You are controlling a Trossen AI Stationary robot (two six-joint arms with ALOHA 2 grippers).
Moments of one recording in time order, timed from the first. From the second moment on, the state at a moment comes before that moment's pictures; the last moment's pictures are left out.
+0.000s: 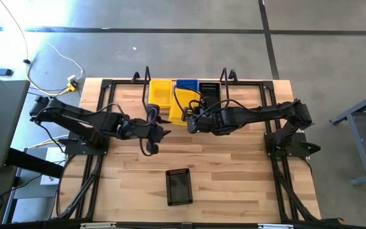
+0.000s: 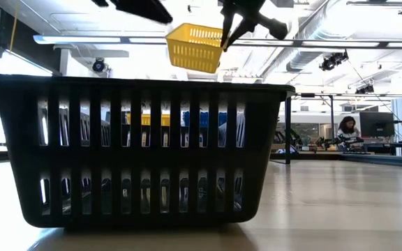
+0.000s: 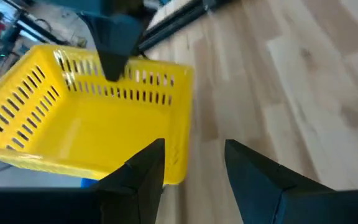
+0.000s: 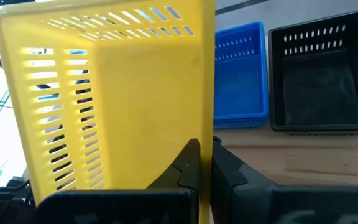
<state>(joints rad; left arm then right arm) -0.10 1.26 1.04 -0.40 -0.52 0.40 0.10 1.74 1.62 -0.88 0.81 1.46</state>
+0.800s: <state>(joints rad) -0.07 1.44 1.04 -0.37 -0.65 0.50 0.14 1.76 1.62 -0.85 0.80 1.46</state>
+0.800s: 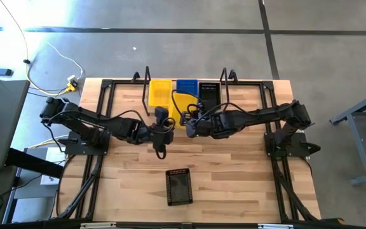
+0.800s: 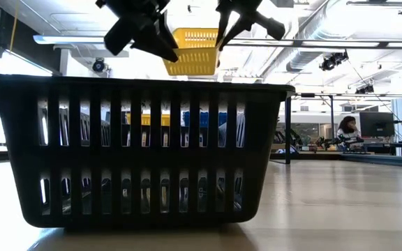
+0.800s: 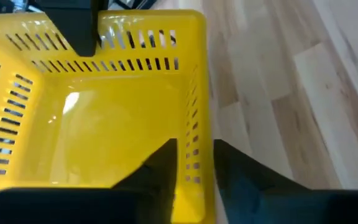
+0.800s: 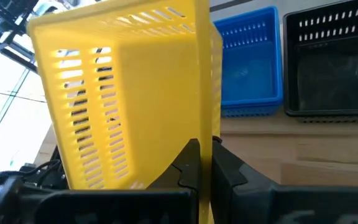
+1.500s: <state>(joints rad) -0.02 1.40 1.04 -0.48 -0.37 0.44 0.13 1.75 1.62 -0.85 0.78 1.36</state>
